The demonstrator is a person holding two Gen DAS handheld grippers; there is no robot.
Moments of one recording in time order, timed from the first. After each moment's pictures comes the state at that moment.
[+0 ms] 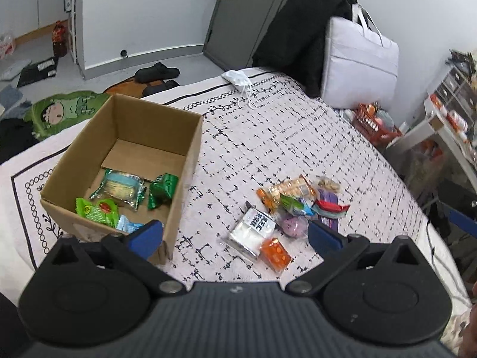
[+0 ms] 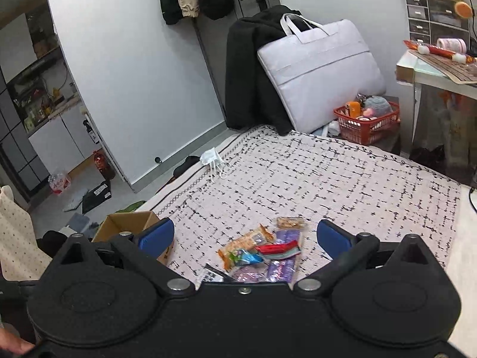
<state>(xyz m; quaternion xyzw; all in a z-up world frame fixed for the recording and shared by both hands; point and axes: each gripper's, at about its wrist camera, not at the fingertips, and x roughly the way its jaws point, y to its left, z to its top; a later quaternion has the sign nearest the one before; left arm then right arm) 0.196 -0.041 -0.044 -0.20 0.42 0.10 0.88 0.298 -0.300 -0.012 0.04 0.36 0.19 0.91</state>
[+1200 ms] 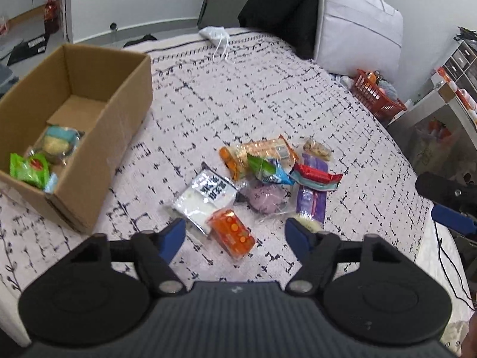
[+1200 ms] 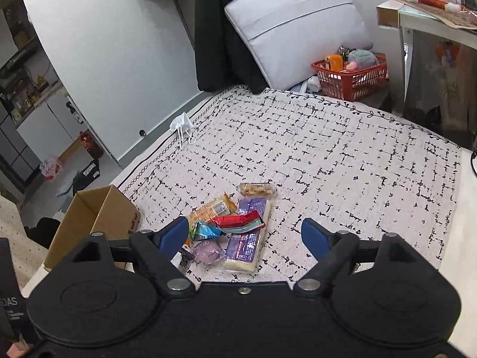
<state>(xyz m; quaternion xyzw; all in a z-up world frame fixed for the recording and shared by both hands) 0.240 -0.107 -0.111 -0.23 0.45 0.10 0.86 0.336 -0.336 -0.066 0.05 0.43 0.18 0.88</state>
